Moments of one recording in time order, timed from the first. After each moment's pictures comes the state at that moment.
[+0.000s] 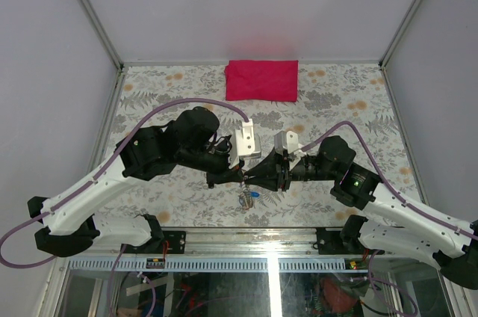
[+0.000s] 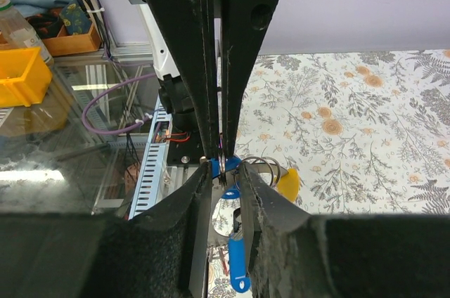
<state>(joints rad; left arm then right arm) -1.04 1.20 1.56 -1.06 0.41 0.22 0.95 0.86 0.77 0.09 -0.63 0.05</state>
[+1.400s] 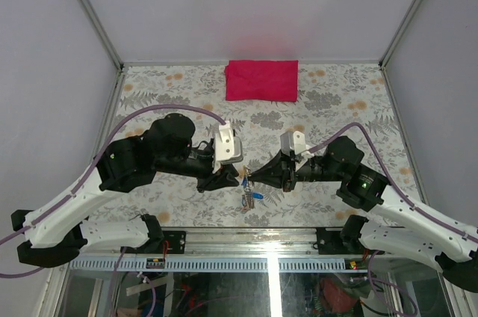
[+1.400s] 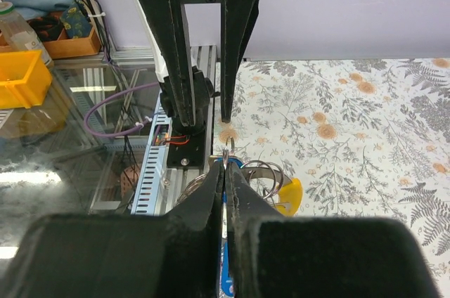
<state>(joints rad) -1.04 1.06 1.46 -0.95 0.43 0.19 0.95 0.82 0.79 0.03 -0.62 0.03</state>
